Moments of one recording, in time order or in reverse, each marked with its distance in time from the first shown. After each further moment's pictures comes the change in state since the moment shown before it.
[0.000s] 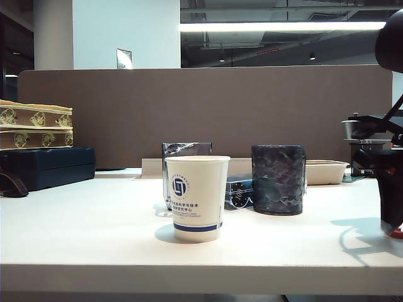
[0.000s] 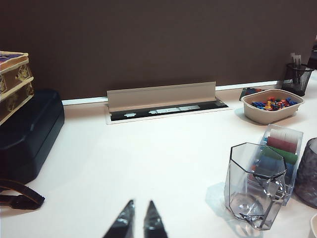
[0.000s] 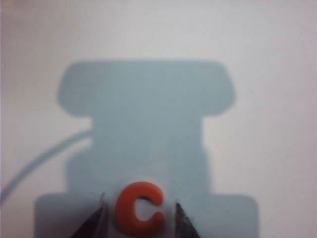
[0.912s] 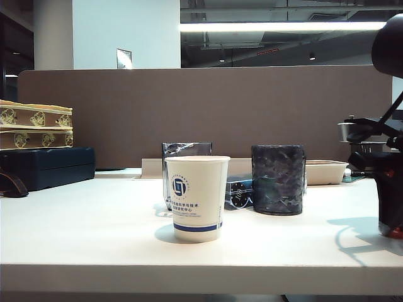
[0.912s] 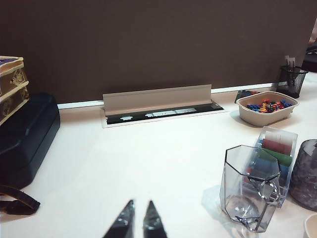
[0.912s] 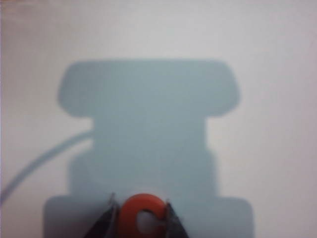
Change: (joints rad) left arm -0.012 -0.001 0.000 0.012 0.002 0.000; right arm 0.000 0.029 0.006 0.019 -0.018 -0.006
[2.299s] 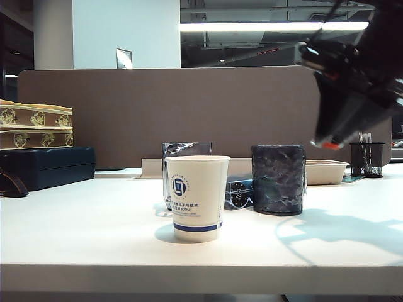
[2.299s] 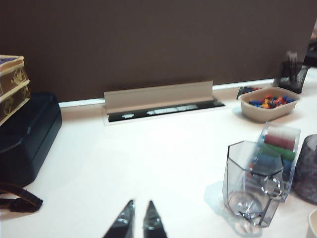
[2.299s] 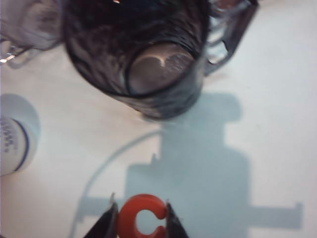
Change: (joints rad) left arm 0.000 0.003 0.000 -0.011 -0.002 0.021; right arm 0.051 -0.010 0.332 -0.225 -0.163 -0.032
